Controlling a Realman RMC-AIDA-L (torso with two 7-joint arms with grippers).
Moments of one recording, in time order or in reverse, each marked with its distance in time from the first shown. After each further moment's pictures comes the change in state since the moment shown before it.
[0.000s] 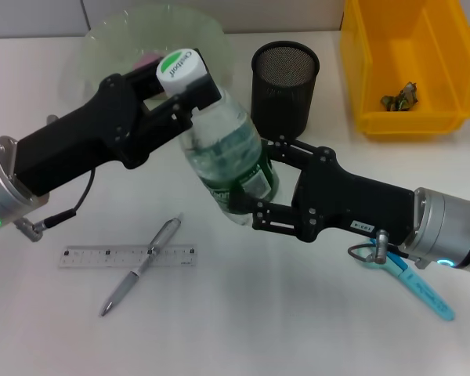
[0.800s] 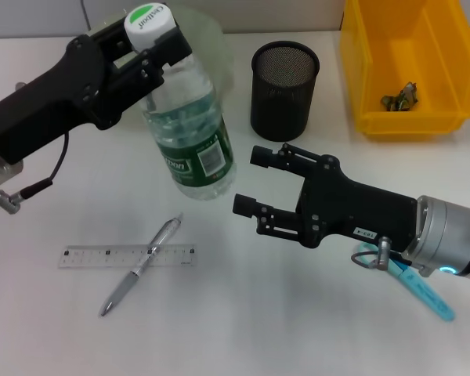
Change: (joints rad) left arm 0.014 0.005 -0.052 0.105 -0.028 -0.005 -0.064; right arm -0.014 0.000 0.000 0.011 -0.002 0.012 0.000
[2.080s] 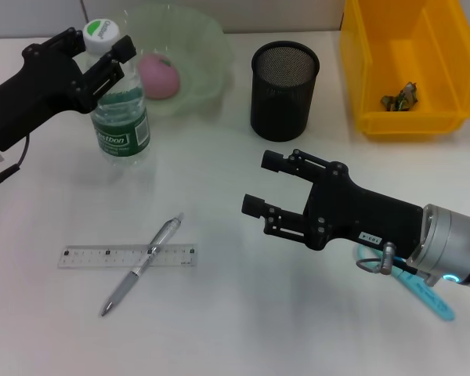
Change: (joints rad) left arm 0.075 -0.004 -0.014 0.075 0.018 -0.430 0.220; right arm -0.024 0.000 0.015 0.027 0.012 0.023 -0.008
